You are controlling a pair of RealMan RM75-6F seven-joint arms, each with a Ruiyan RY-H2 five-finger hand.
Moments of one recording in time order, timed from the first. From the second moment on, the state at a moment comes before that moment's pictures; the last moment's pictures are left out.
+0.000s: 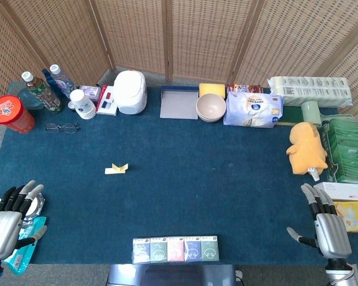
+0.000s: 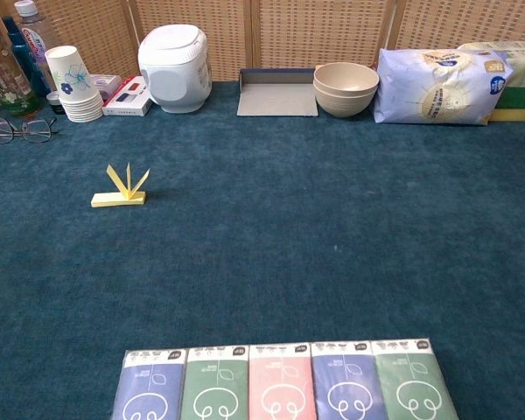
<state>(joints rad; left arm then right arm) 0.01 -1.02 0.07 -1.95 1.62 1.50 0.20 -0.01 -1.19 0.00 -1.73 -1.58 1.53 0.04</state>
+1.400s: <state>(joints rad) -0.41 -1.13 -0.14 -1.72 1.36 1.07 0.29 0.04 -1.23 0.03 -1.75 -1.51 1.45 -0.02</state>
